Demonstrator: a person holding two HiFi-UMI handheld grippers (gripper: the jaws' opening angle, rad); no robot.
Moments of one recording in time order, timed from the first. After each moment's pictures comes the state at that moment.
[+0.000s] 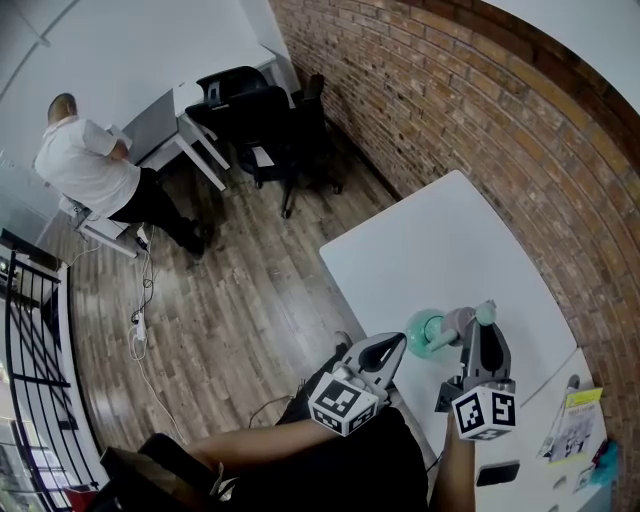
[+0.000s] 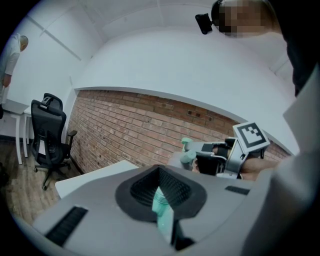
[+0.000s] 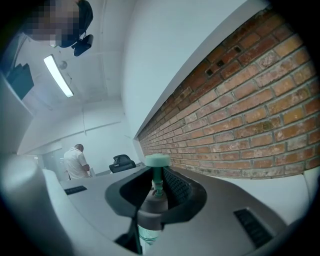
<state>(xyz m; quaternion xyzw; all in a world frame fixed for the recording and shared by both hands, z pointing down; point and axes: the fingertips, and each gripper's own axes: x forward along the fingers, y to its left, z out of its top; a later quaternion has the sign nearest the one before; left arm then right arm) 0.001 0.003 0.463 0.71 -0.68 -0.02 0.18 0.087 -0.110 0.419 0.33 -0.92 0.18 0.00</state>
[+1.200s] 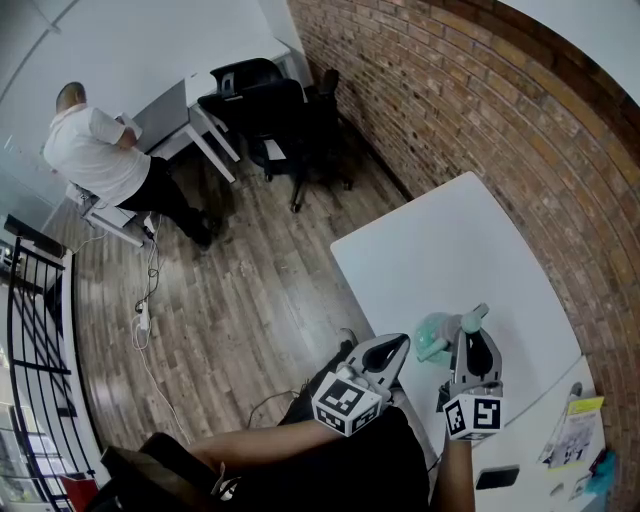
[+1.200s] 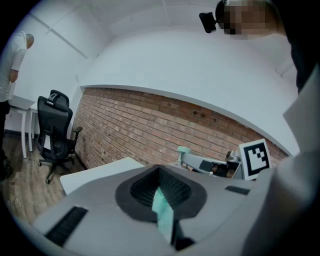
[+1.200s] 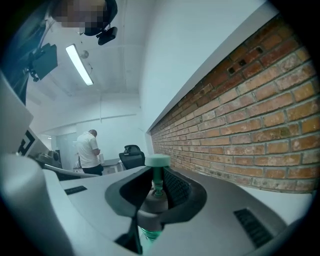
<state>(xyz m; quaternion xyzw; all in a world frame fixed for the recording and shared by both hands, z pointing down) -0.009 0.015 0.471 0.70 -0.69 -0.03 0.20 0.060 -0.078 0.449 0.27 -0.96 0.10 0.03</state>
